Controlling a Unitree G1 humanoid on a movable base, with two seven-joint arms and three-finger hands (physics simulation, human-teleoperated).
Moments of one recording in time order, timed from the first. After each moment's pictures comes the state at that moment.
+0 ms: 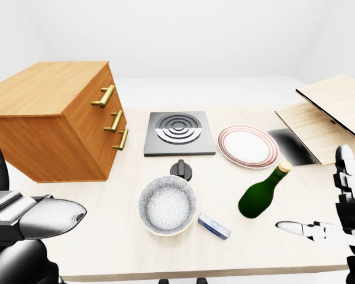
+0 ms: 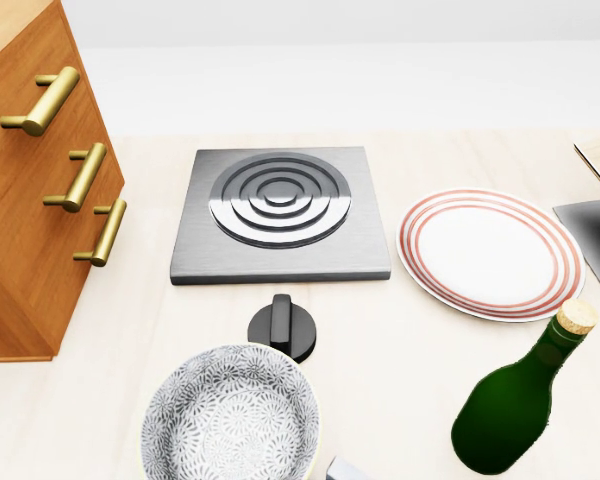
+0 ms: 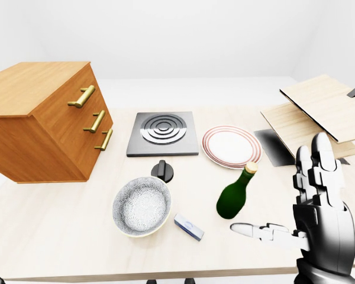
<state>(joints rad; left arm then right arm) -0.16 0.24 0.41 -1.05 -0.58 0.09 0.17 0.33 0.17 -0.62 -0.94 0.05 0.09 0.43</state>
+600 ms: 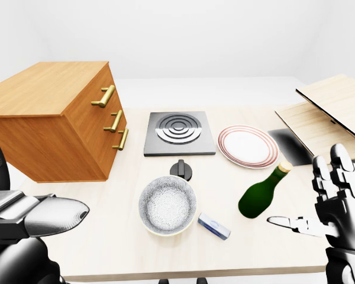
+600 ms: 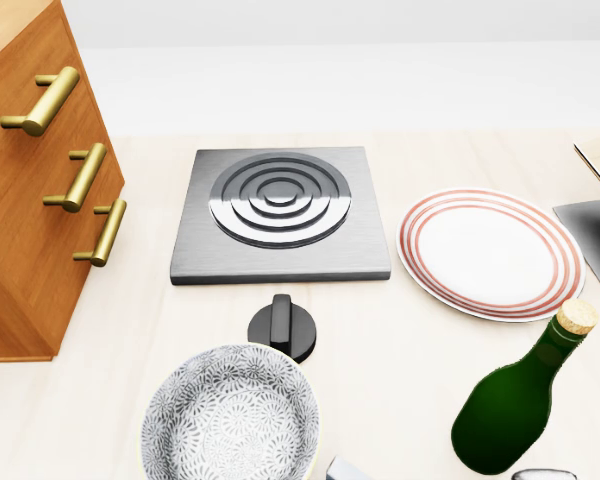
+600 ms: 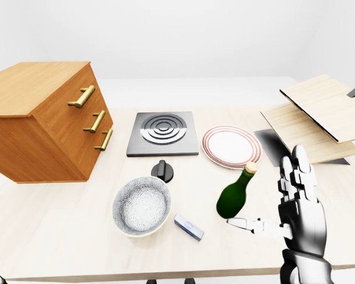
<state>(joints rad) -0.16 0.22 0.42 -1.04 -0.55 0.09 0.15 0.33 0.14 -0.56 -0.75 0.05 0.09 0.38</state>
